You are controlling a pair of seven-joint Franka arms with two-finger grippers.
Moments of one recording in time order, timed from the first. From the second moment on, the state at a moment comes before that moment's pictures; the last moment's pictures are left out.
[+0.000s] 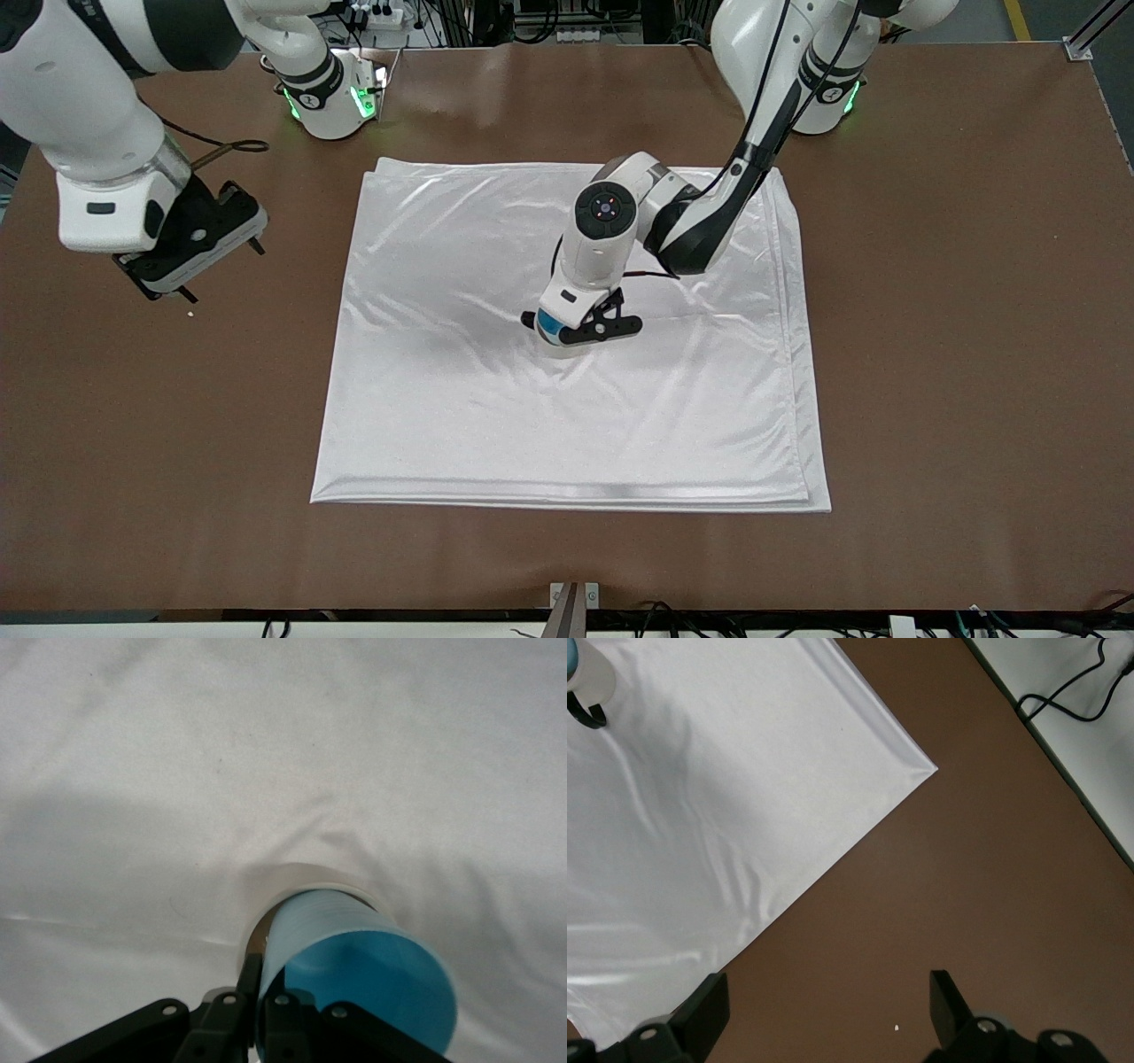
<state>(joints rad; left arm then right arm) -0.75 0.68 -0.01 -1.48 -0.07 2.24 -0.91 -0.06 0.02 0.29 -1.67 -0.14 1.76 -0.56</state>
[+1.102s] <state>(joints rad) -0.76 0.70 0.00 -1.43 -0.07 2.28 -0.91 -0.21 0.01 0.28 -1.63 -0.09 1.63 -0.04</state>
